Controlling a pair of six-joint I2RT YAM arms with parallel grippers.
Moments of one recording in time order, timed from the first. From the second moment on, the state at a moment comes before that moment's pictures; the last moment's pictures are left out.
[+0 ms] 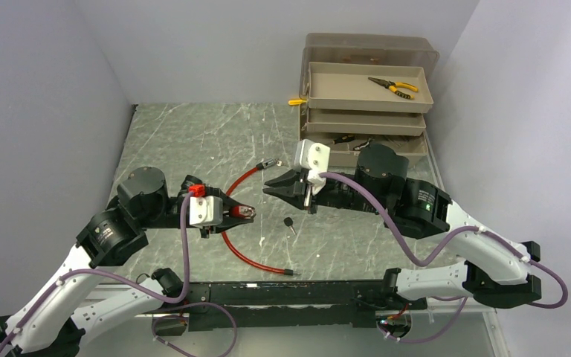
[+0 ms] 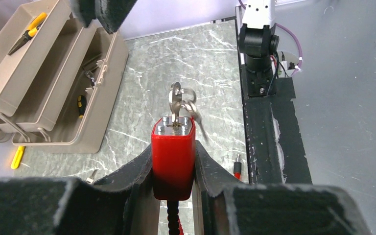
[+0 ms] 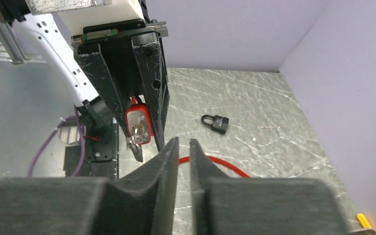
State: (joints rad) left arm -0.79 0.74 1.15 -0.60 0.67 0.39; right arm 1.20 1.12 1.54 -0.48 -0.17 -0.24
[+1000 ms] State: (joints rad) left arm -0.79 0.74 1.15 -0.61 0.69 0.38; right arm 1.17 1.32 1.75 -0.71 -0.38 -0.20
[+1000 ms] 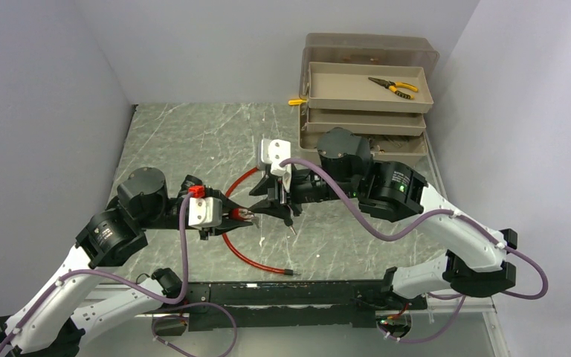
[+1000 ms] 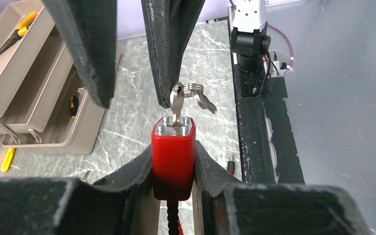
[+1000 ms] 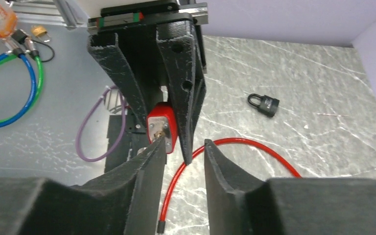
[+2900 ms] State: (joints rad) left arm -0.78 0.74 1.15 -0.61 0.69 0.38; right arm 1.13 1.36 1.81 -0.78 -0.53 -0.18
